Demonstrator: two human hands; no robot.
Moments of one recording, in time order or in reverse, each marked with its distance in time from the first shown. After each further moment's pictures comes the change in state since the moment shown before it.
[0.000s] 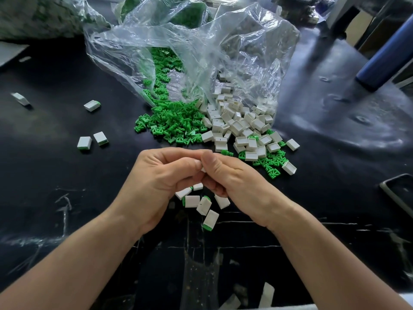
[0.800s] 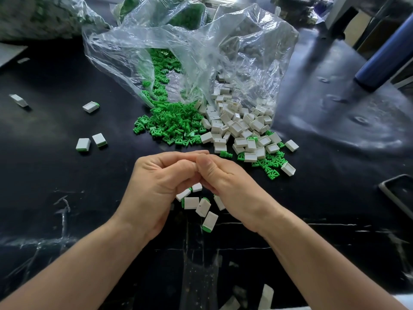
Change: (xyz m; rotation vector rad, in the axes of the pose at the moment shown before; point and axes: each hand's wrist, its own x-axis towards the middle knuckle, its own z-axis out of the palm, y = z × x) left_hand -0.004 -0.004 0.008 -0.052 0.202 -0.035; right_hand 0.006 0.012 0.009 -0.039 0.141 0.052
